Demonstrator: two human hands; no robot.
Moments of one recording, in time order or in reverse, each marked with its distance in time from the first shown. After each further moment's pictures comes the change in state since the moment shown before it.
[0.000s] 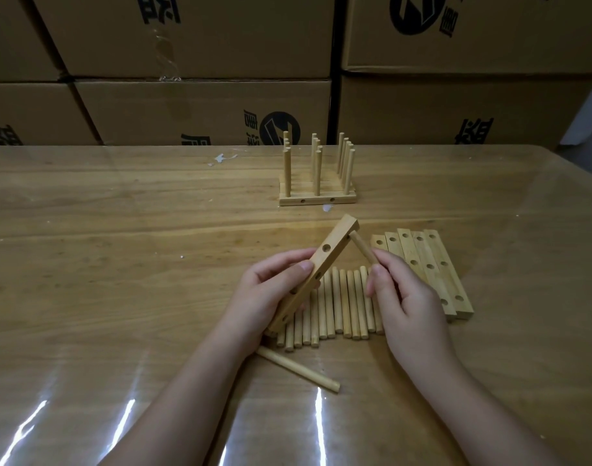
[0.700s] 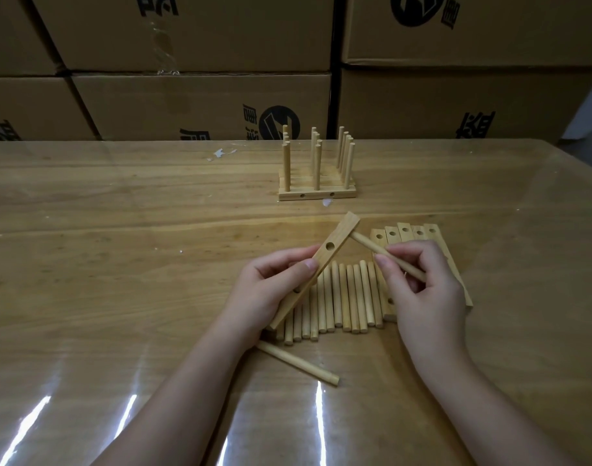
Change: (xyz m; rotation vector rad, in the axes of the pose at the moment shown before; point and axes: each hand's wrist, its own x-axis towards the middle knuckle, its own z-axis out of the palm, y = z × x) left_hand 0.001 -0.002 -0.001 0.090 0.008 -0.001; right_hand 0.004 -0.006 -0.006 0.032 0.234 -0.019
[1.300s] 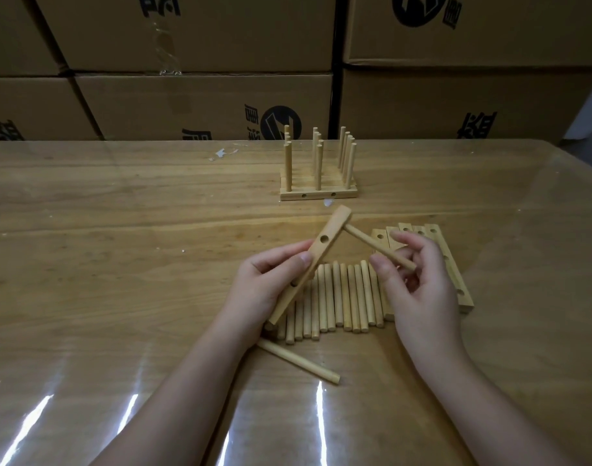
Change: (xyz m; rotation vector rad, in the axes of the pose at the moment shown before) left_hand -0.002 0.004 0.001 -0.079 0.068 -0.012; right_hand 0.001 0.000 0.002 0.071 -0.053 0.069
